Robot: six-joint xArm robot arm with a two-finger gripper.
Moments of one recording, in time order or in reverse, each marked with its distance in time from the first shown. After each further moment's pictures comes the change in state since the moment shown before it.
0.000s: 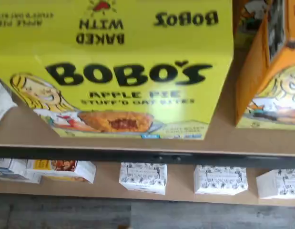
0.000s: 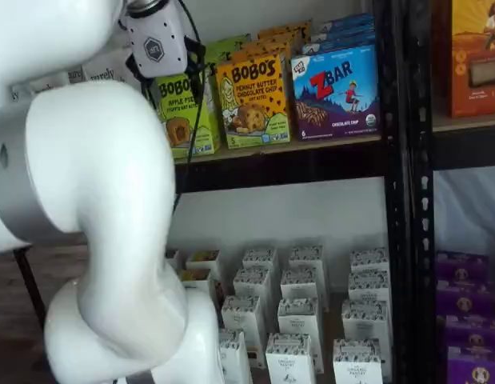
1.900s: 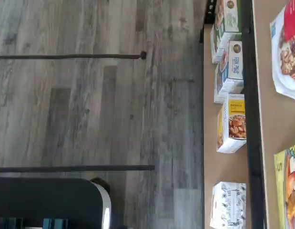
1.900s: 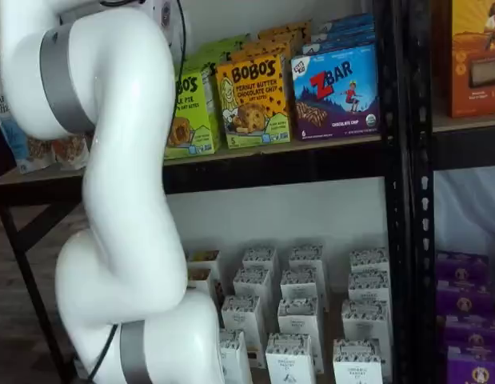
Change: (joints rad) arm -0.134 0.443 -0.531 0.390 0.448 -1.607
